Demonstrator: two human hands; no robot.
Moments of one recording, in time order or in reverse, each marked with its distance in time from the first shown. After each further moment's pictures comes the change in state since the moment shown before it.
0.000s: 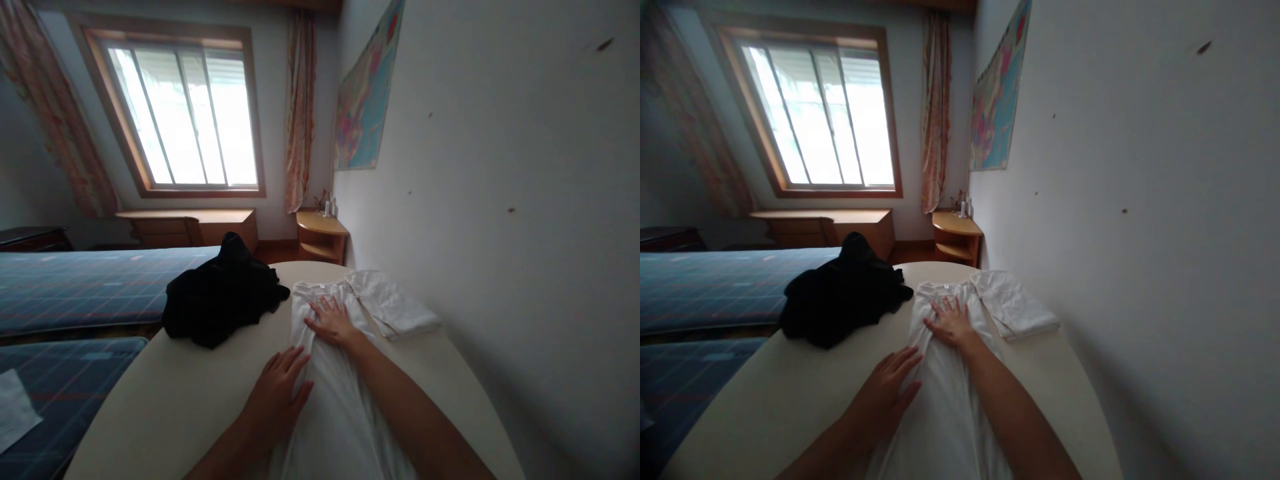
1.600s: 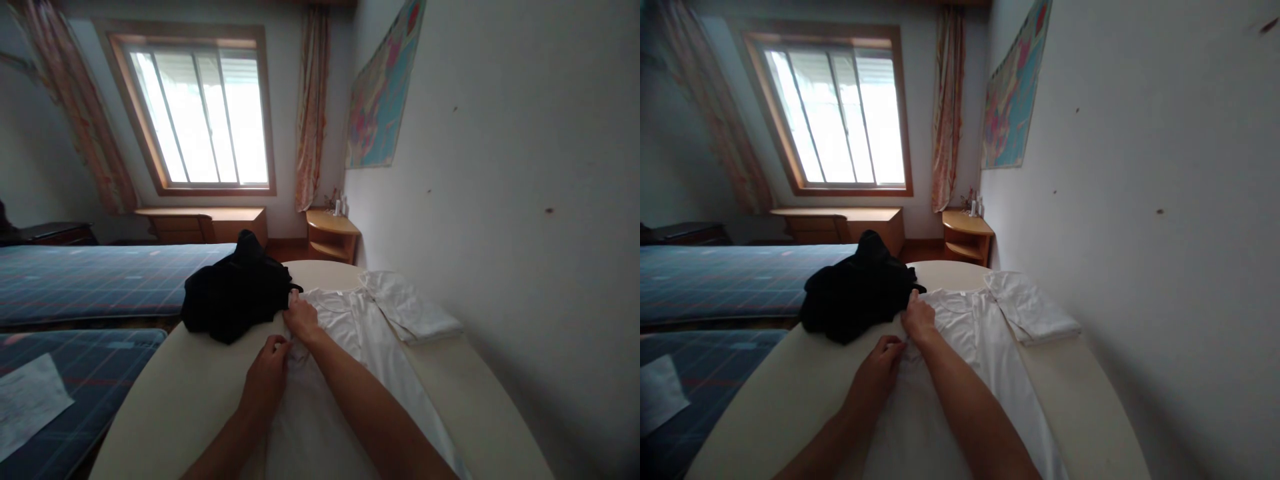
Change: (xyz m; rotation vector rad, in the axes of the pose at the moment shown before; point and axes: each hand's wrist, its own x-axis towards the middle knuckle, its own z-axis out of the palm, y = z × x) left_hand 0.006 -0.041 -0.009 -0.008 0.131 -0.353; right_hand 0.037 -0.127 0.013 0.162 0.164 0.074
